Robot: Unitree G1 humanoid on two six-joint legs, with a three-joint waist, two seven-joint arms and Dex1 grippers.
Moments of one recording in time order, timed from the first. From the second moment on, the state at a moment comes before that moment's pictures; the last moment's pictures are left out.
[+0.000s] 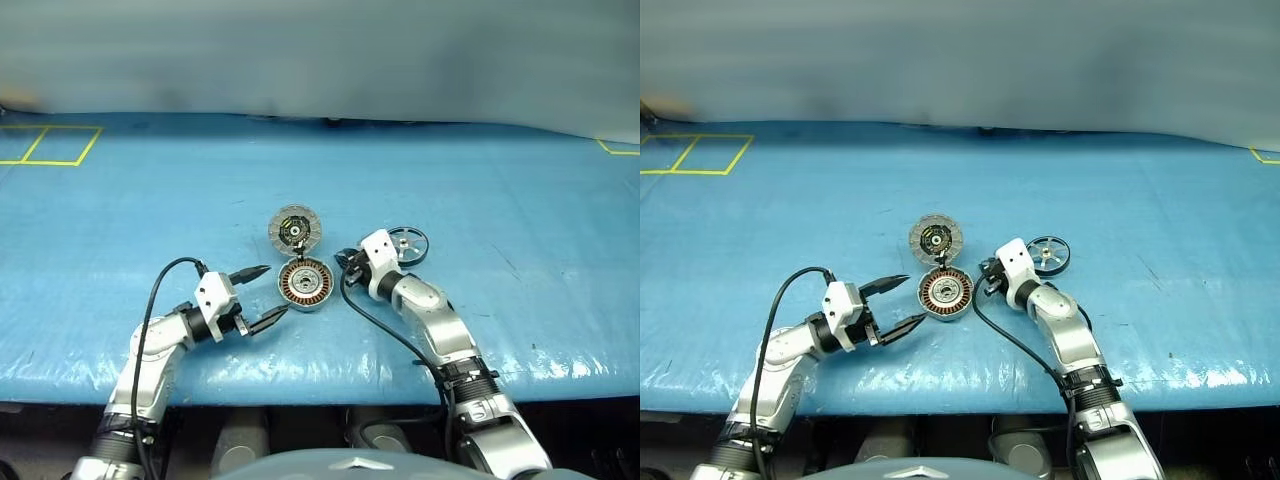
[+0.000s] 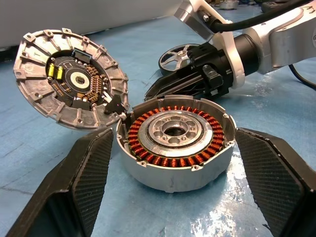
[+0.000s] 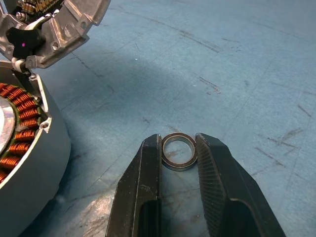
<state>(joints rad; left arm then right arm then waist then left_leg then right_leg) 0.02 0.41 -0.08 0.04 -0.28 -0.21 -0.94 -0.27 -0.20 0.15 0.19 0.07 0.27 0.49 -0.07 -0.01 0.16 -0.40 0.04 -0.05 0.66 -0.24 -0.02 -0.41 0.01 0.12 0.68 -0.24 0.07</state>
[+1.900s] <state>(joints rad) 0.04 0.40 -0.10 0.07 -0.25 -0.27 -0.92 -0.22 -0.24 0.32 -0.04 0.14 0.29 0.70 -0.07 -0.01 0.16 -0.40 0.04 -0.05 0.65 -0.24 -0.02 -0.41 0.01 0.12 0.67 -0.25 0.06</state>
